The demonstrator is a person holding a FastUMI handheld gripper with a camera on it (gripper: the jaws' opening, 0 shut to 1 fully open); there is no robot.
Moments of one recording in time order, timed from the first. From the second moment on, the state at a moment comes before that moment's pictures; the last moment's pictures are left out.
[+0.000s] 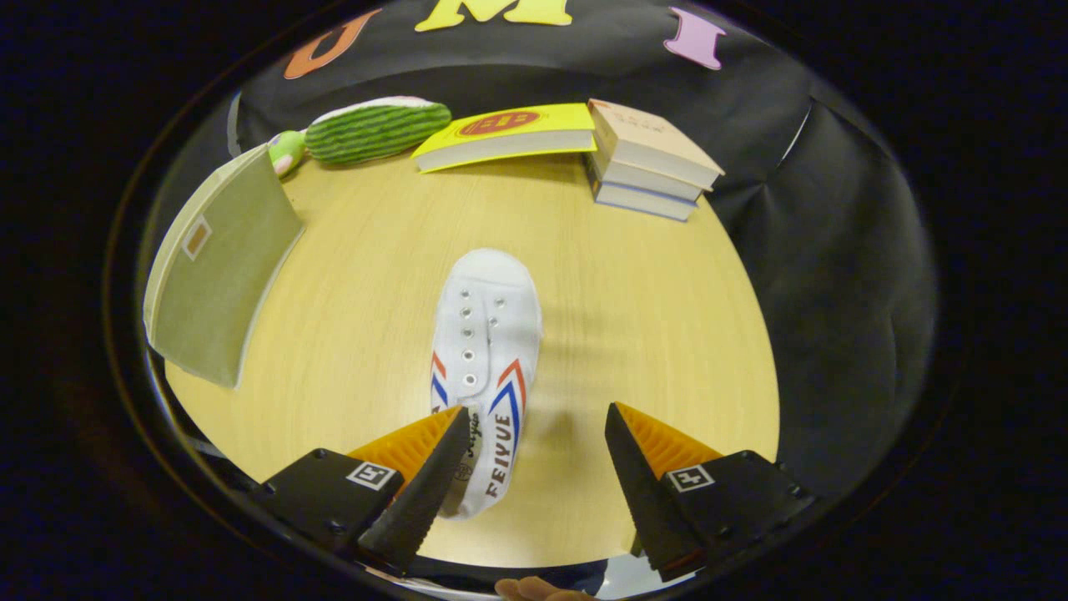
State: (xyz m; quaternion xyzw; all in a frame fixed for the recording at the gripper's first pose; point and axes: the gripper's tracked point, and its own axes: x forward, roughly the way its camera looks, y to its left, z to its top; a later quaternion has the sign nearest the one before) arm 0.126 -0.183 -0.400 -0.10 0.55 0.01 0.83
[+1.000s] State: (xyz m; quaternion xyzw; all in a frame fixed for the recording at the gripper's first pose) arm 0.133 -0.170 -0.424 0.09 0.57 0.09 0.81
